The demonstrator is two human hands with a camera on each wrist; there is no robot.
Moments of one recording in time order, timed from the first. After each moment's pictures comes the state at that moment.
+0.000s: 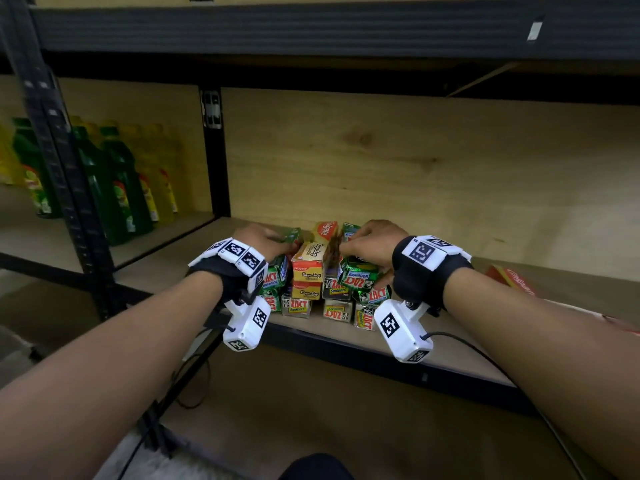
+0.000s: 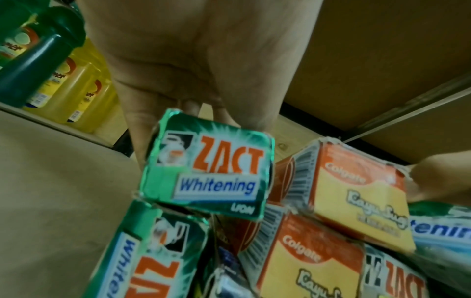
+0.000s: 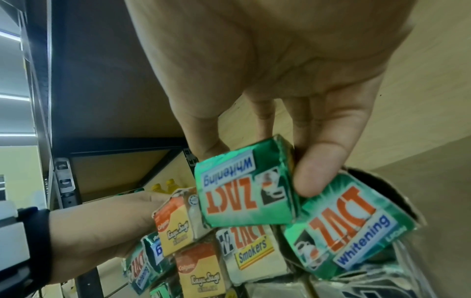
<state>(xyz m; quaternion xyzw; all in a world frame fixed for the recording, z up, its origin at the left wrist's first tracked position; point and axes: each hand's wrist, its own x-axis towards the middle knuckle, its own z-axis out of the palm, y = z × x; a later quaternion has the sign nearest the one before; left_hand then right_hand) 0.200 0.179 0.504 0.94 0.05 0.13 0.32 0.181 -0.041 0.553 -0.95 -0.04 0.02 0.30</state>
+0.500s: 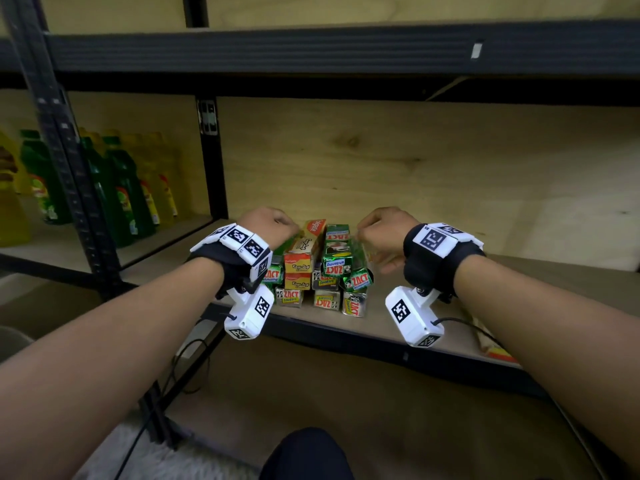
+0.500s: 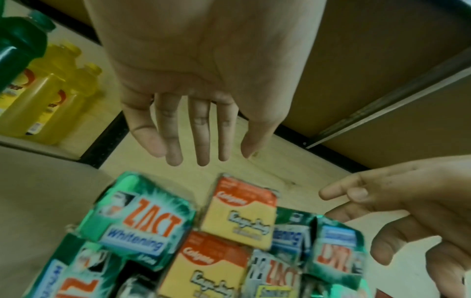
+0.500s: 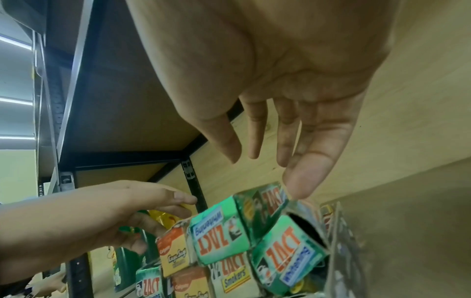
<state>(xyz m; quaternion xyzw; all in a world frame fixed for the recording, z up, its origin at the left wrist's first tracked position) 0.164 0.147 0.538 0.94 0.00 0.17 0.31 0.146 -0.076 0.571 -0.94 -0.04 -0.01 0.35</state>
